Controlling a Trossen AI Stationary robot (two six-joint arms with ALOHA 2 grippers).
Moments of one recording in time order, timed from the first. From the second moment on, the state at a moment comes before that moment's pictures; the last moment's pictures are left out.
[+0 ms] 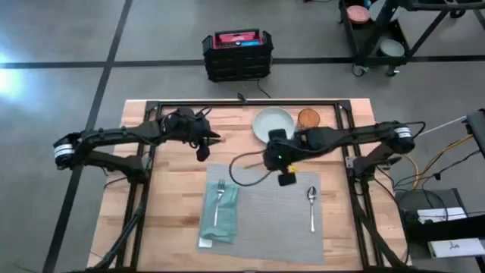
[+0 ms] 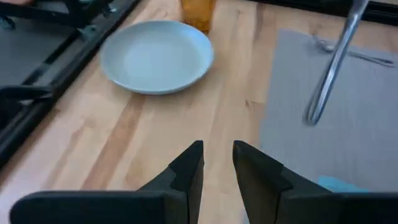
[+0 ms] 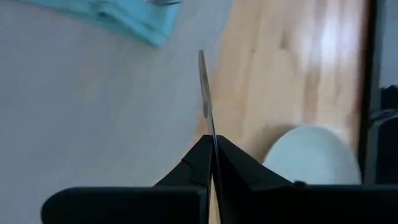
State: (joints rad) left arm 0.38 1.13 0.69 -0.11 0.22 0.04; right arm 0.11 1.54 1.45 -0.97 0.14 -0.20
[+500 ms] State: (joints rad) left arm 0.11 1.36 0.69 0.35 0.49 -0.18; right arm 0.39 1.54 1.46 -0.94 0.30 -0.24
